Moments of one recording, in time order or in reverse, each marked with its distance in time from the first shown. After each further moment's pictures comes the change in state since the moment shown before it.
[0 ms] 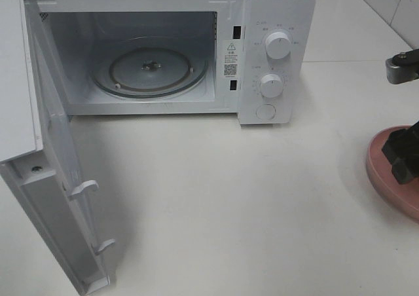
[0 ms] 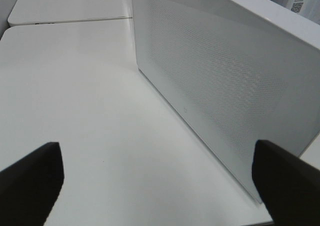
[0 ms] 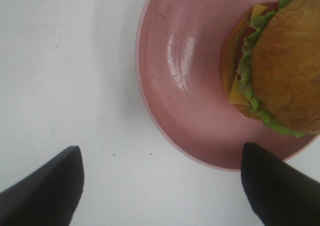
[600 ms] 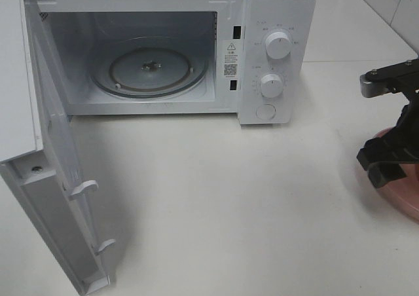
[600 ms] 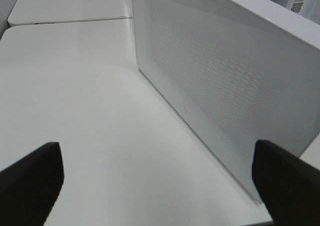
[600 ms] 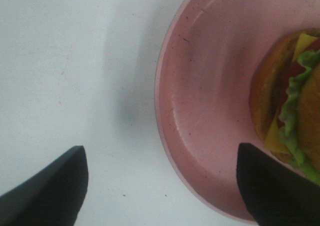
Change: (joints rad) left arm 0.000 0.000 0.000 0.000 0.000 0.000; right arm -0.009 0.162 0.000 0.011 -0.155 -0.016
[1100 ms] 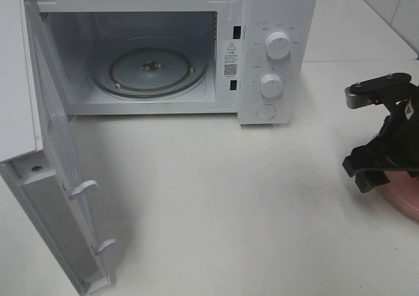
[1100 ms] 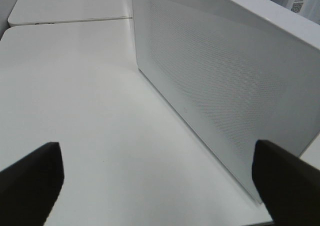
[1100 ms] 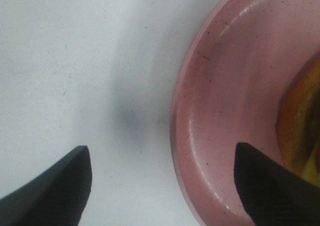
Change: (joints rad) left arm 0.000 0.000 0.000 0.000 0.000 0.000; right arm -0.002 0.106 0.000 0.001 -0.099 0.001
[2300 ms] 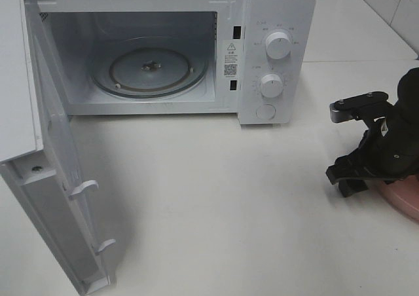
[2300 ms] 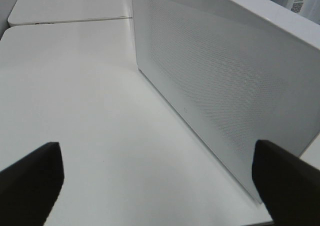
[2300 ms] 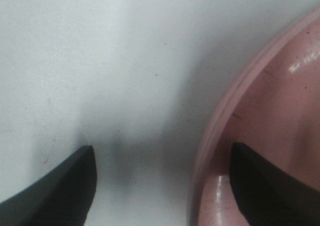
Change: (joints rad) left arm 0.000 0.000 0.000 0.000 0.000 0.000; right arm -0.035 0.191 -0.010 -0.021 -0.206 0.008
